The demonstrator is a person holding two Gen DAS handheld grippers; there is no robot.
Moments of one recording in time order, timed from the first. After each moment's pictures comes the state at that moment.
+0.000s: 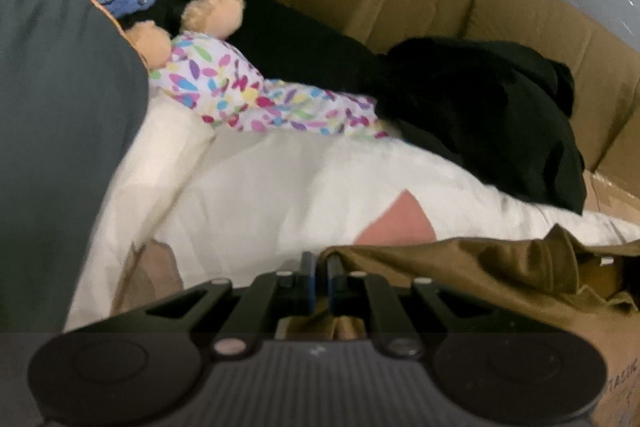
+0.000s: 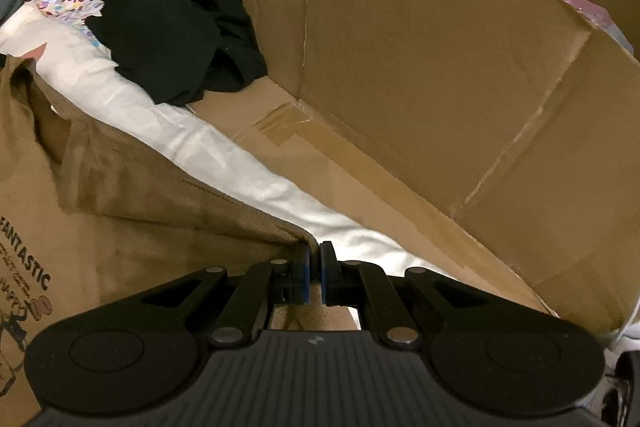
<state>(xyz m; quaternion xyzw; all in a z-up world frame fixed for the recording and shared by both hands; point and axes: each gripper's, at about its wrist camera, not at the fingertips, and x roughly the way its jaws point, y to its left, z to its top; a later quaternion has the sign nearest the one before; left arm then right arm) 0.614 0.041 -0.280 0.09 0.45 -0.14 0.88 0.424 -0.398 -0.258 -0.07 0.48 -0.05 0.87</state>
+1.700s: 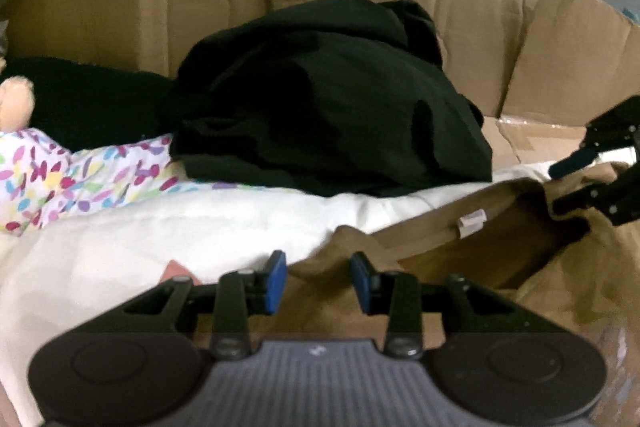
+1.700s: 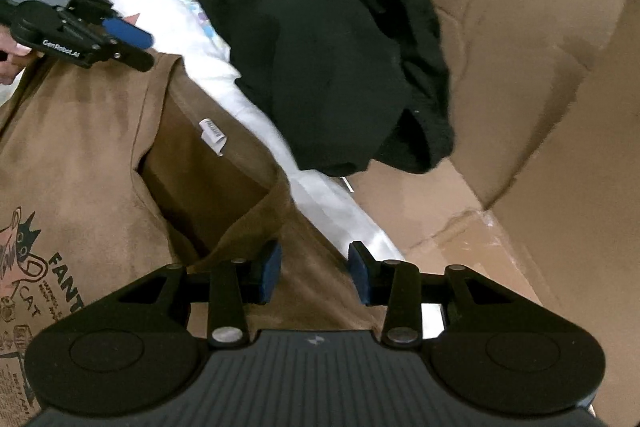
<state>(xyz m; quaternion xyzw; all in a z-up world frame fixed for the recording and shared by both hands) 0.605 -0.085 -0.329 0.18 0.41 -0.31 0.84 0.520 -0.291 -0.298 -0.12 0.48 0.13 0.86</state>
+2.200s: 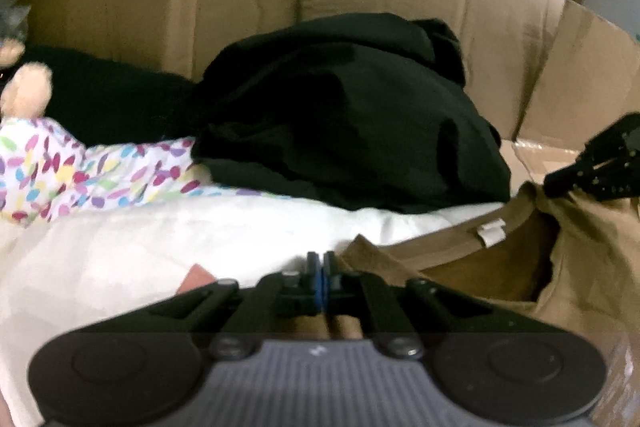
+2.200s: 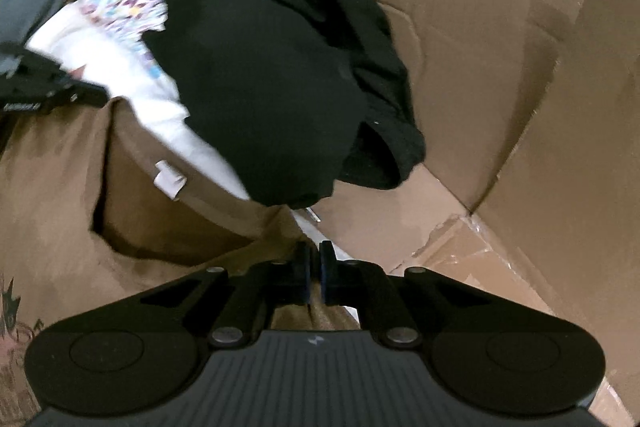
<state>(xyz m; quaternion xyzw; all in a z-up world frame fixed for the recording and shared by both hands) 0.617 -0.067 -0.329 0.13 0.40 -0.28 0.86 0.545 -0.316 -0.301 -0.04 0.47 0.05 0.88</state>
